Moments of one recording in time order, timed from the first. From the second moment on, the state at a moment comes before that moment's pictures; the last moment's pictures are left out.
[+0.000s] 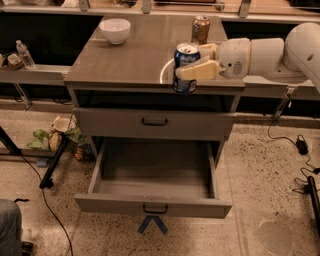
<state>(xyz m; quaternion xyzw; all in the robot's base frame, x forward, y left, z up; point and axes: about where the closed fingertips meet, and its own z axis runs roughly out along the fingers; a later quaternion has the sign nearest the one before) 0.643 -0.077 0.948 -0.49 0.59 0.36 0.53</state>
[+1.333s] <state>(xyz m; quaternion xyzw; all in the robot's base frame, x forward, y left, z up) 0.591 -0.045 0.824 -0.51 0.58 0.36 0.53</state>
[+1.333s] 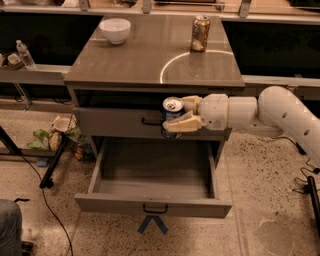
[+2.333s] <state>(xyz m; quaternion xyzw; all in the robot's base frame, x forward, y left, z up) 0.576 -0.023 0.722 -0.50 0.62 0.33 0.50</state>
